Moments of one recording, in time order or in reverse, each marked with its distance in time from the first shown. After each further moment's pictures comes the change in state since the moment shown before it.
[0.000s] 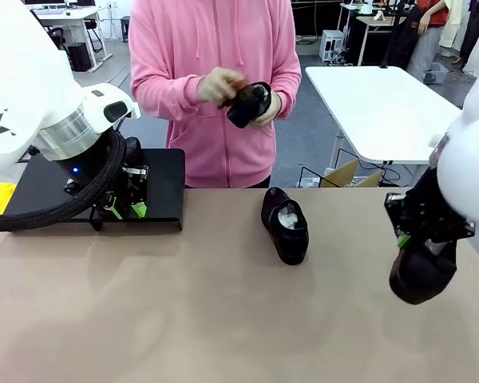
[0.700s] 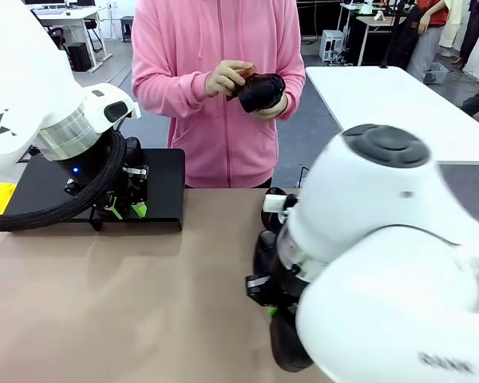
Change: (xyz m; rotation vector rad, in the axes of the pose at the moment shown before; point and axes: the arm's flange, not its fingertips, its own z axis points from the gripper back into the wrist) left arm 0.000 0.000 0.000 0.000 0.000 -0.001; right arm -0.147 0.134 -0.055 0.139 0.088 0.490
